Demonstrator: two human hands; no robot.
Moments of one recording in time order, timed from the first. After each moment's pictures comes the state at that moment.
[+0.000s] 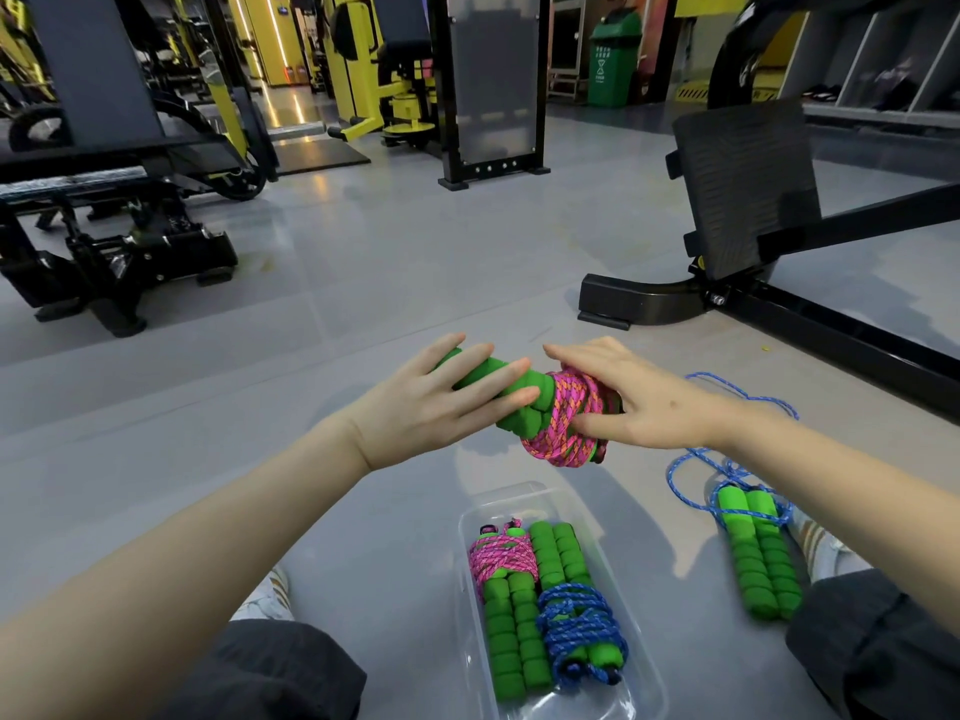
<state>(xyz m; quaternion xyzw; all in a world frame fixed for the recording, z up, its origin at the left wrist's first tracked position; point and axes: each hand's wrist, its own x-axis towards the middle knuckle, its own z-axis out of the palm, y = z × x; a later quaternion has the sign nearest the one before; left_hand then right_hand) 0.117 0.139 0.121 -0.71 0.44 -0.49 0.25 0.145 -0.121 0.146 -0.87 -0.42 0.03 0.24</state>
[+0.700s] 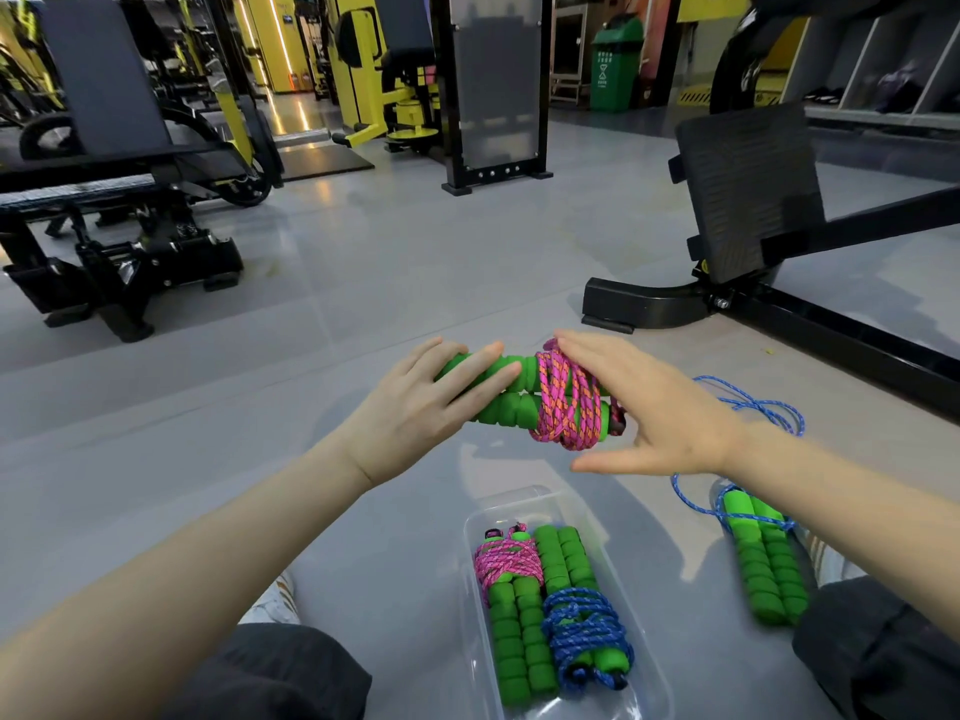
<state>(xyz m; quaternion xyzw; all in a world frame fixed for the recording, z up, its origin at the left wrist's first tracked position) 0.105 0.147 0.118 -0.81 0.37 -0.42 0.14 0.143 -0.128 0.131 -0.81 -0.52 -0.20 0.18</state>
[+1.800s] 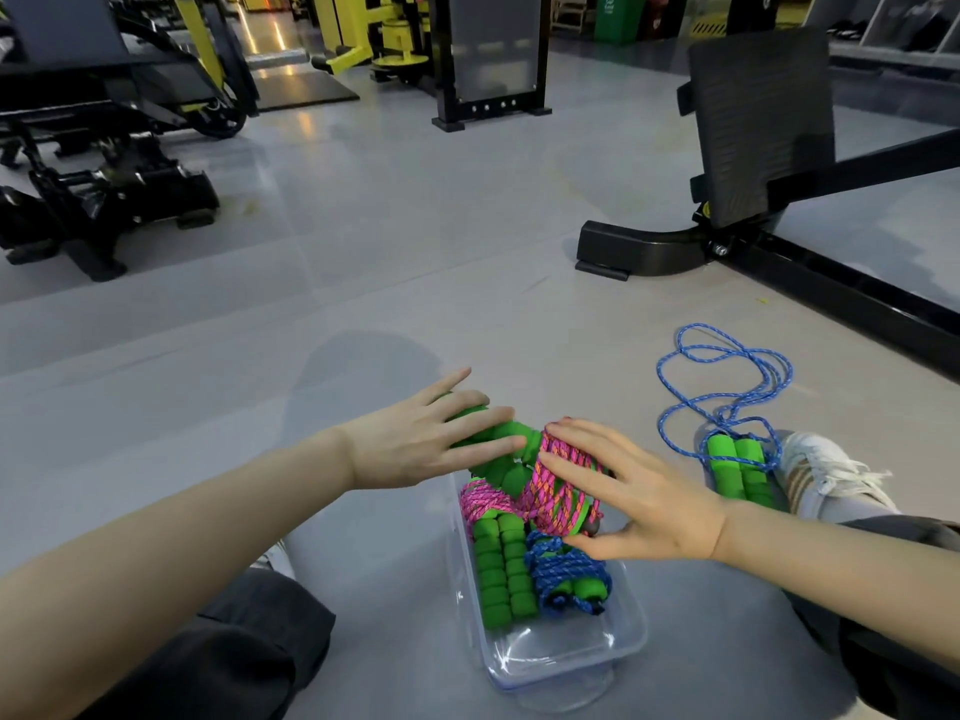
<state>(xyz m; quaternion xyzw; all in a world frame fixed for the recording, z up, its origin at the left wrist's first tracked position) 0.081 0.144 0.052 -0.80 0.50 -0.24 0.23 0.087 -0.148 0.021 -0.79 -0.56 -0.19 0.17</state>
